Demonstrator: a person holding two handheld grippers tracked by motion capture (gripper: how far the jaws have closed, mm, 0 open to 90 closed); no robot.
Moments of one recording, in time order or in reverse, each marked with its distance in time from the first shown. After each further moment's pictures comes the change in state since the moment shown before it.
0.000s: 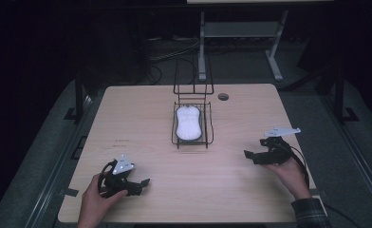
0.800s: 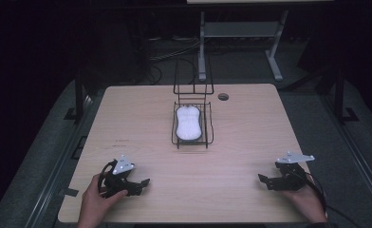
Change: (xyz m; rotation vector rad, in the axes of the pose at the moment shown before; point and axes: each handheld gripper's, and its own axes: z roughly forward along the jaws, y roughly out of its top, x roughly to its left) left arm 0.000 0.000 0.000 0.000 0.000 0.004; right arm 0.004 -0.074 -0.024 0.076 -0.082 0.005
